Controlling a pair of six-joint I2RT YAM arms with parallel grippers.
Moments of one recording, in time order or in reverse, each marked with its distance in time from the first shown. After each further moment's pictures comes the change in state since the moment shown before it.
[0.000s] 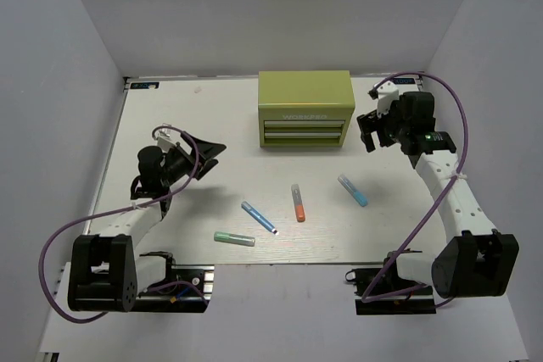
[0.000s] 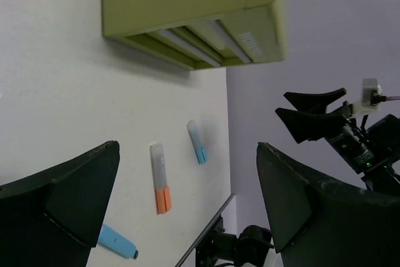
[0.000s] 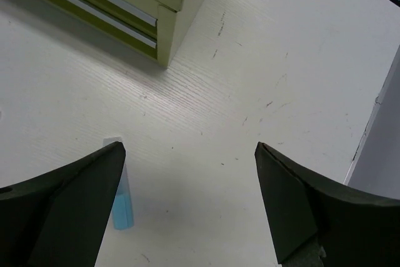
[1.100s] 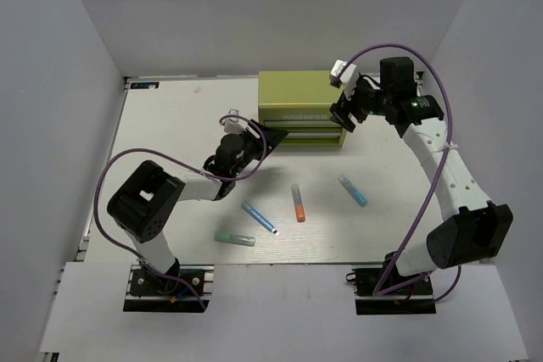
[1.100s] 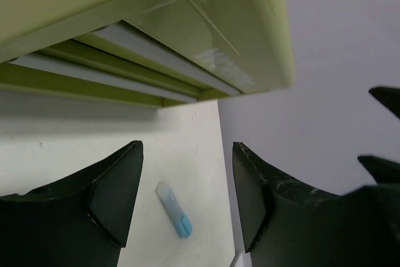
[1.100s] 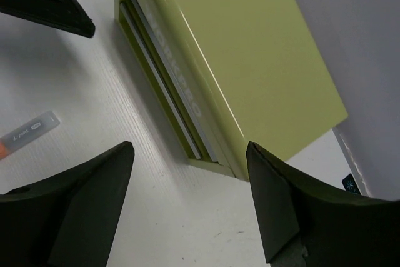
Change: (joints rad) left arm -0.584 0.548 0.335 0.350 -0.612 -0.075; right arm 0.159 0.192 0.395 -0.175 -0.342 -0.377
